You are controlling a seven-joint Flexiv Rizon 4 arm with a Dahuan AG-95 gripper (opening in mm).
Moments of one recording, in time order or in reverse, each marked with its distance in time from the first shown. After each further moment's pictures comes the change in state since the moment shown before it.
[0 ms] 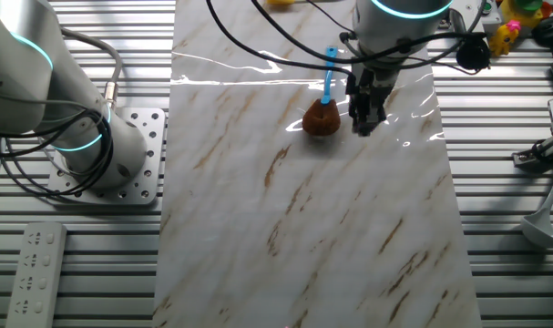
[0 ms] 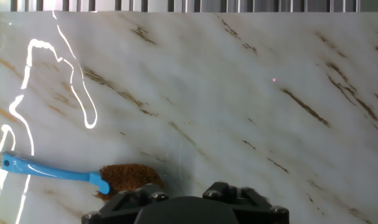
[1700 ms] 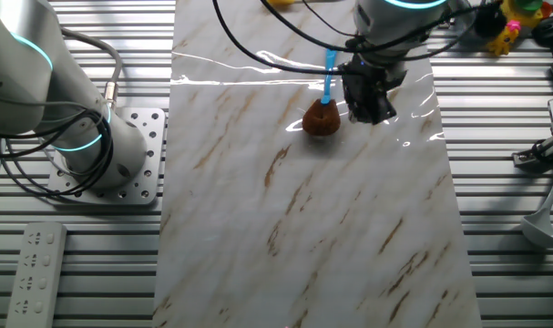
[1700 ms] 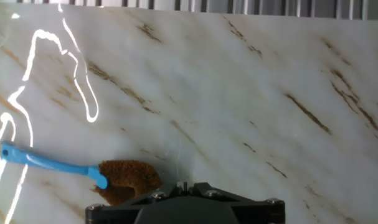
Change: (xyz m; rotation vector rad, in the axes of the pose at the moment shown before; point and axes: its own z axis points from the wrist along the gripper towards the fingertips) arm 0.001 0.001 0.001 0.045 0.026 -0.557
